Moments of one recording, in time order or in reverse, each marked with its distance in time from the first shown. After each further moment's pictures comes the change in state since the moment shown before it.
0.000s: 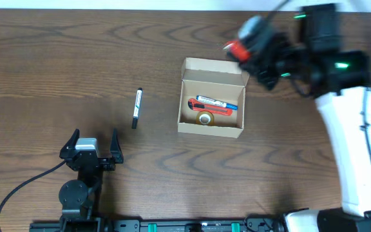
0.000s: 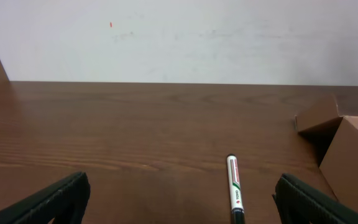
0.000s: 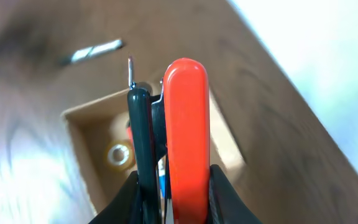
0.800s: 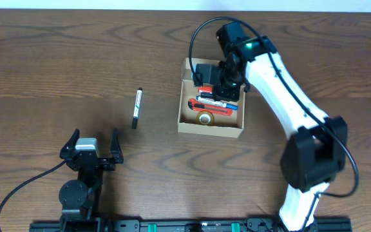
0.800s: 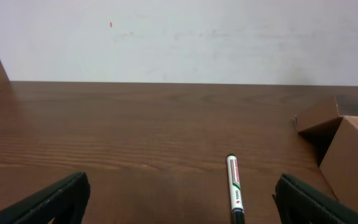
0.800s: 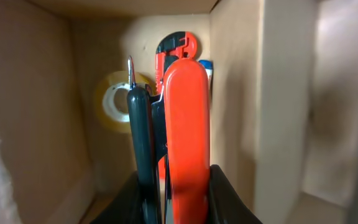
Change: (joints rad) left arm 0.000 0.000 0.000 0.000 0.000 0.000; right arm 0.142 0.449 -0.001 -0.052 0.219 -0.257
